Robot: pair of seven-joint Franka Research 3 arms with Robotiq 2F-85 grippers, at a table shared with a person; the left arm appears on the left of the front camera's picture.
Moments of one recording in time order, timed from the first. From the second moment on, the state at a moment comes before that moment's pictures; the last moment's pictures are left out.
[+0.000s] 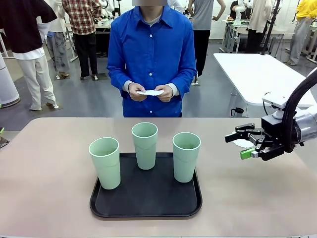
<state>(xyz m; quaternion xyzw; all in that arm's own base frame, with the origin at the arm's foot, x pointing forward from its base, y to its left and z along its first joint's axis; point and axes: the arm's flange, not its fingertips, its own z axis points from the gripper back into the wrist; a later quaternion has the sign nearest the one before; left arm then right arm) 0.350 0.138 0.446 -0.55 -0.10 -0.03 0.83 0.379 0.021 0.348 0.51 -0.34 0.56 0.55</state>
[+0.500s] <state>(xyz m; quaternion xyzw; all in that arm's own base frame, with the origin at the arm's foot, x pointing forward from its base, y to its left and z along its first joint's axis) 0.350 0.138 0.446 -0.55 -0.10 -0.03 0.83 0.396 0.029 0.291 0.50 -0.41 0.54 0.54</state>
